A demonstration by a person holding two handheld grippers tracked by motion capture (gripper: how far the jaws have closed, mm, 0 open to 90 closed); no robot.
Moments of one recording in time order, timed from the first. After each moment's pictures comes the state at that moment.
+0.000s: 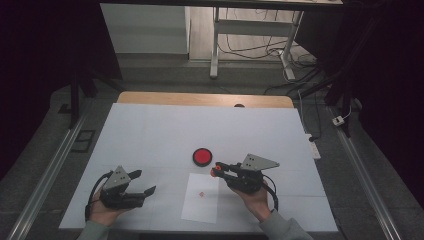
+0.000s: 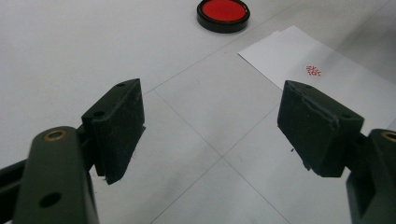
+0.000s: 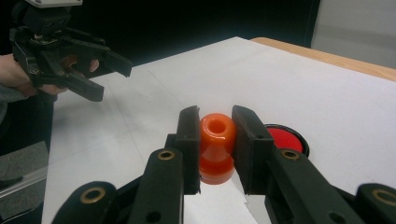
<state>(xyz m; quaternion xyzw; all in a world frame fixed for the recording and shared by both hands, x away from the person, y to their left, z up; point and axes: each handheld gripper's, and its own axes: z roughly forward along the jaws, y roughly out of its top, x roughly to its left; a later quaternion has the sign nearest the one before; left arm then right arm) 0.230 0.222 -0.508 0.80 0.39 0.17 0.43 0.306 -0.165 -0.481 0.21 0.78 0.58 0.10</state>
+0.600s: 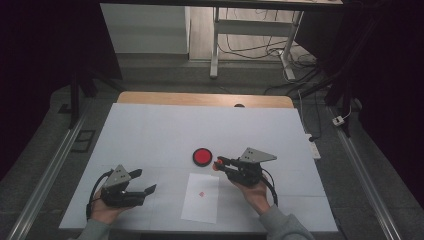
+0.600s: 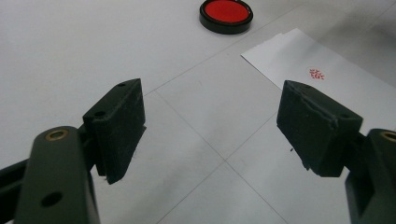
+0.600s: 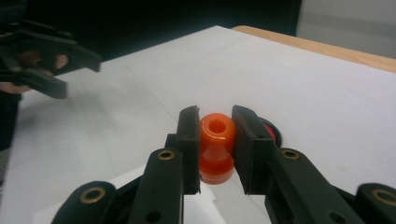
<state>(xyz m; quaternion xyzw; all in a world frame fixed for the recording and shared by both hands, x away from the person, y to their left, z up) 0.235 0.222 -0.511 0.79 0.39 0.16 0.44 0.331 -0.166 -0.490 0.24 0.79 0.56 0.11</state>
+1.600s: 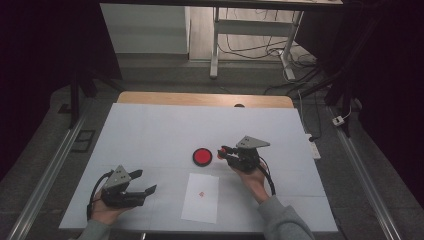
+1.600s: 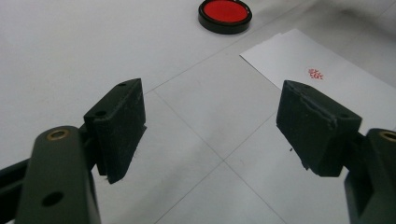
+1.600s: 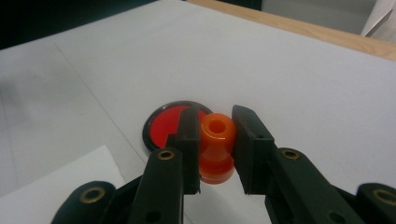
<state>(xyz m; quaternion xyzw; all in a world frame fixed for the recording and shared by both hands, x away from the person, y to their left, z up) 0.233 0.222 -0.513 0.79 0.39 0.16 0.44 0.378 -0.163 -0.504 0.29 0.80 0.50 0.15</state>
